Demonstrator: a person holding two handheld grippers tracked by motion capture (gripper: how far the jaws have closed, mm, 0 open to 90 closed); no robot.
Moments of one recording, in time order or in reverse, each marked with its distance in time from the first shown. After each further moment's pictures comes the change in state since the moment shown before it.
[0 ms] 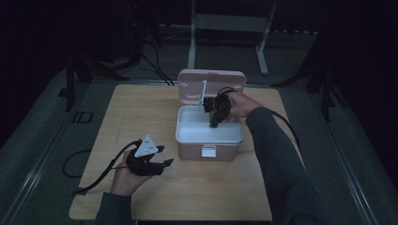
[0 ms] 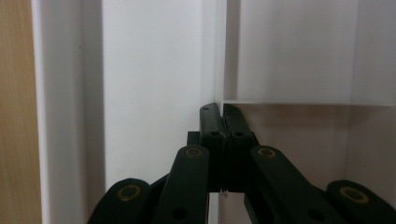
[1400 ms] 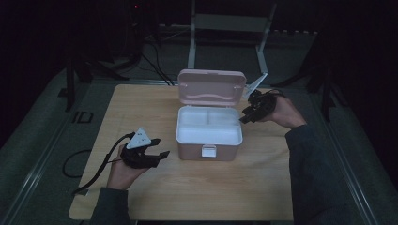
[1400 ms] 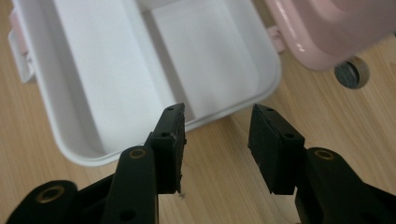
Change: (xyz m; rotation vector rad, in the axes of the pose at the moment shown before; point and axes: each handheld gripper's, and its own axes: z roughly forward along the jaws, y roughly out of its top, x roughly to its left) left arm 0.025 0.006 -0.008 -0.067 -0.004 -0.052; right arm 0.015 -0.132 -0.041 -0.314 -0.169 0.376
